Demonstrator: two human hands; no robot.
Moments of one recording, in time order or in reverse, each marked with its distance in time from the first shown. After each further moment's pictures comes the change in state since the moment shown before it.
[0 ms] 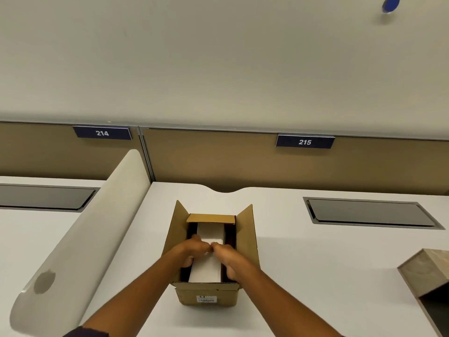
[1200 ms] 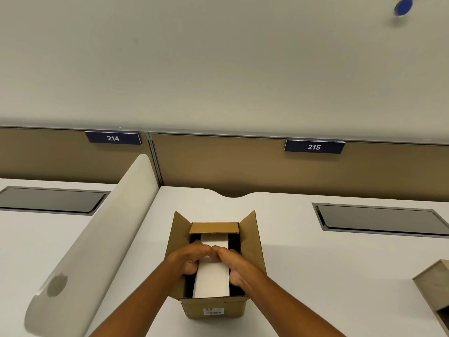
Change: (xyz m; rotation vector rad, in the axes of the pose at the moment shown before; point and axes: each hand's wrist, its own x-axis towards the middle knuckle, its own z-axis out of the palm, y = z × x) left_hand -0.022 0.000 -0.012 -0.384 -0.147 -0.007; right_hand -0.015 -0.010 0.007 0.267 -0.119 -0.002
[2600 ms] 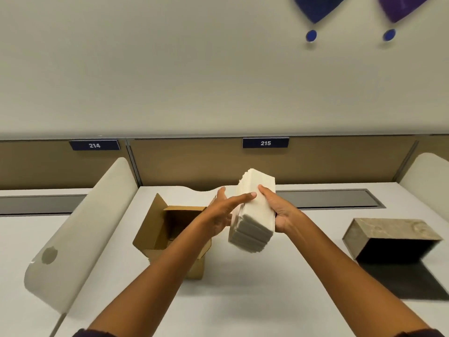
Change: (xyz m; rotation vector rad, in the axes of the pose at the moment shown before) left_hand -0.142 0.056 0.187 -0.050 -0.107 0.423; right_hand -0.178 -0.035 -0.193 0.408 0.043 -0.249
